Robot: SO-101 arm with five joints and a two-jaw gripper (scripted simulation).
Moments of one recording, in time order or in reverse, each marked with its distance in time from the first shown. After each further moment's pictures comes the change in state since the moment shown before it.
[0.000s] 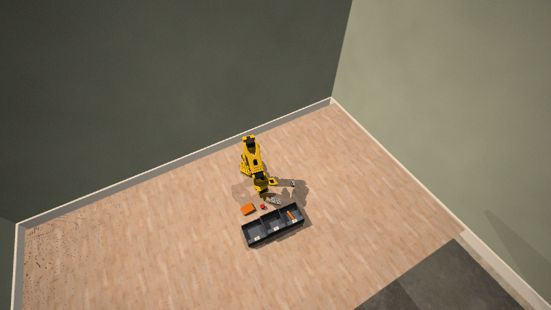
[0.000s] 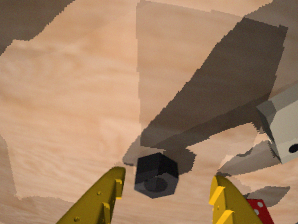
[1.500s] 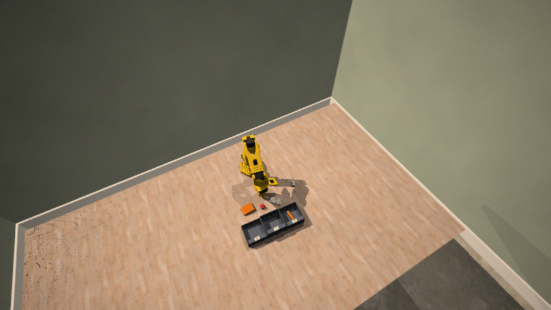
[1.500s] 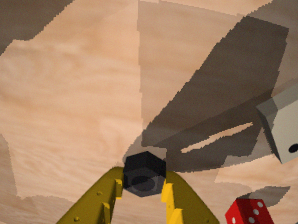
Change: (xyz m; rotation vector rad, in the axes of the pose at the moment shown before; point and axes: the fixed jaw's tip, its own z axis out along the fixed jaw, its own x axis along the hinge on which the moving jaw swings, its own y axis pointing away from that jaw) arm 0.000 0.000 0.000 0.000 0.000 0.000
